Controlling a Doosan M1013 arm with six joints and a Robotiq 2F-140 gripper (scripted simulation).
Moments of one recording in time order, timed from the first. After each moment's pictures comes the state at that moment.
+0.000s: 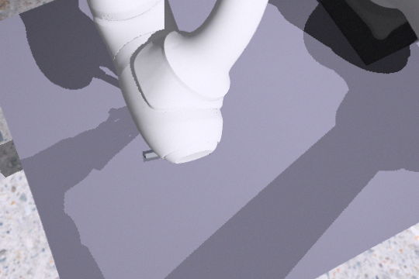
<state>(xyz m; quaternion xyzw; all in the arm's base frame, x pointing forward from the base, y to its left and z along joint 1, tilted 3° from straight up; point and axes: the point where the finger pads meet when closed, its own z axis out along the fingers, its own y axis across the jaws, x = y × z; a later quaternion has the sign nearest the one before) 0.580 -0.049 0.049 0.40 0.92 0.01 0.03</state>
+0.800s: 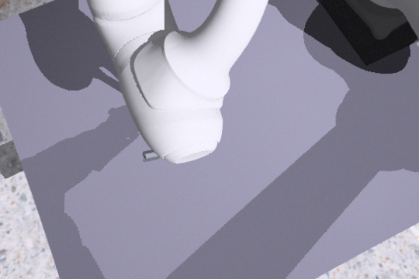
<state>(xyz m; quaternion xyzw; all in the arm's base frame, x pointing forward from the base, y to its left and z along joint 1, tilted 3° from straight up) 0.580 -0.049 0.049 0.40 0.92 0.01 0.03</state>
